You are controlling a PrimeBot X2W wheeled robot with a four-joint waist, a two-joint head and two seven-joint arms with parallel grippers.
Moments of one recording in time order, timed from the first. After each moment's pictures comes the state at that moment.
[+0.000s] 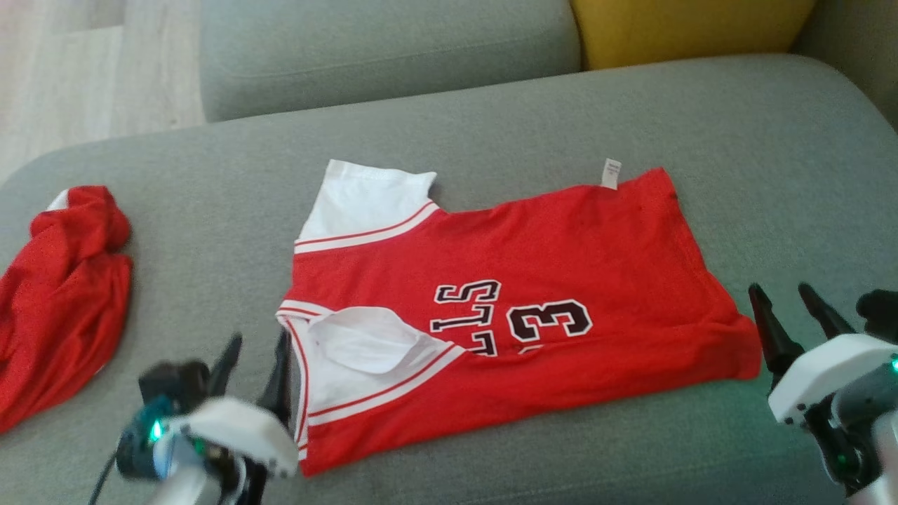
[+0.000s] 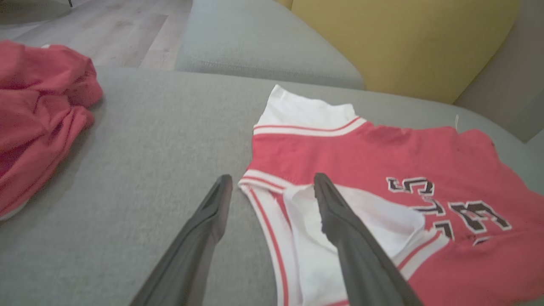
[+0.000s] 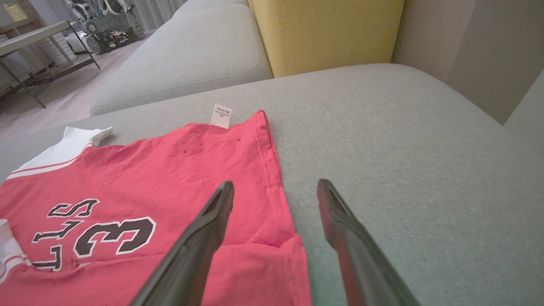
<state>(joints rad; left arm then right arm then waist) -0.09 0.32 -0.51 0.30 -0.65 0.19 -0.23 -0.09 -0.29 0.01 0.28 0.41 0.13 0.19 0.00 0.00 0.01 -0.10</state>
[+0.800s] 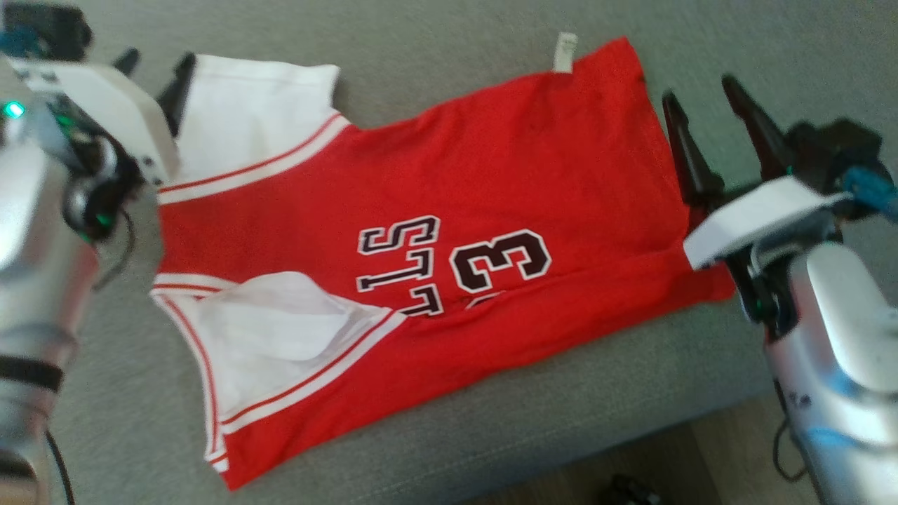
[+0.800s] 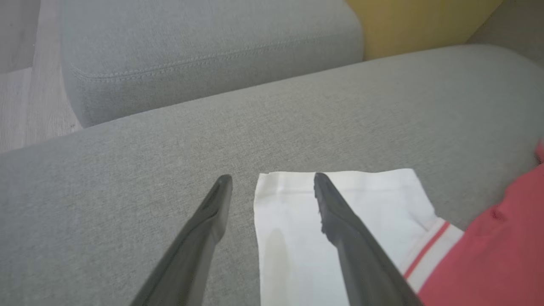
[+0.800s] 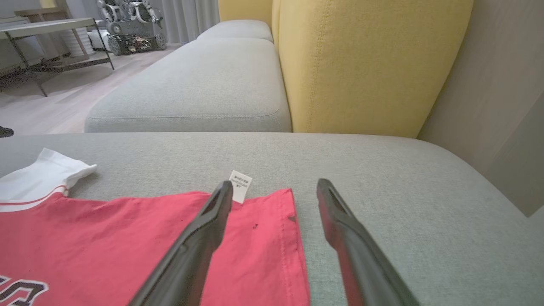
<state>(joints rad) -0.89 0.41 -0.54 0.72 -0.65 -0.07 0.17 -0.48 -0.21 0.20 0.29 0.27 0.13 0.01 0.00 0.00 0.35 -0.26</state>
